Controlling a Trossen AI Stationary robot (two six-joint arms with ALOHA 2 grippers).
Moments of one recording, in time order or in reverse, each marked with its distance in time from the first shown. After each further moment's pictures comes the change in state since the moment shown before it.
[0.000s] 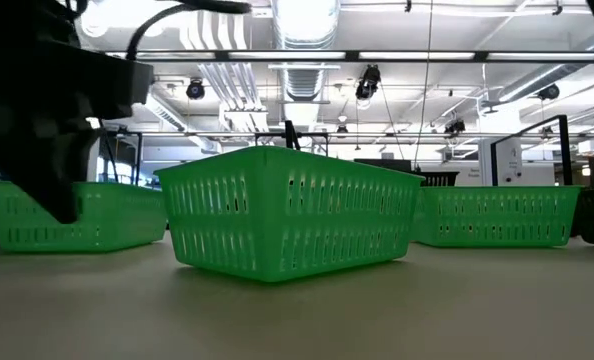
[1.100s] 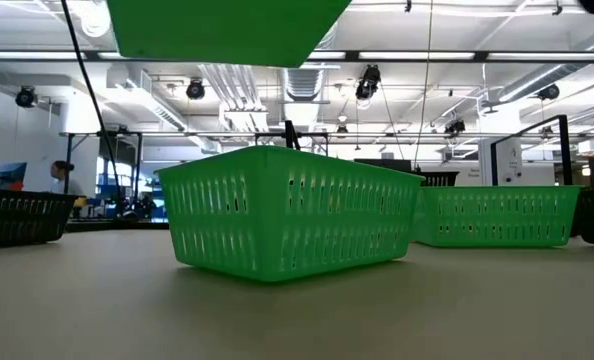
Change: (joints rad) left arm -0.075 -0.044 0.446 0.038 0.143 1.200; right arm -0.241 -0.103 0.153 0.059 -0.037 -1.563
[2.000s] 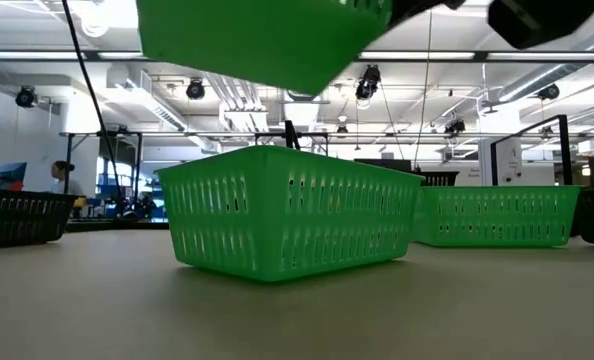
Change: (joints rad) left arm 0.012 0.002 -0.001 0.051 -0.095 -0.005; right arm -0.104 0.338 0.379 -0.384 -0.112 -0.067
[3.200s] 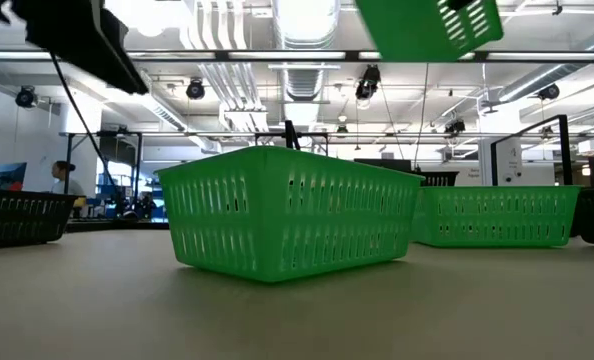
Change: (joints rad) left arm 0.040 -0.447 -0.611 0.094 -0.399 -1.154; right arm -0.029 -0.362 -0.034 -0.556 0.019 1.225
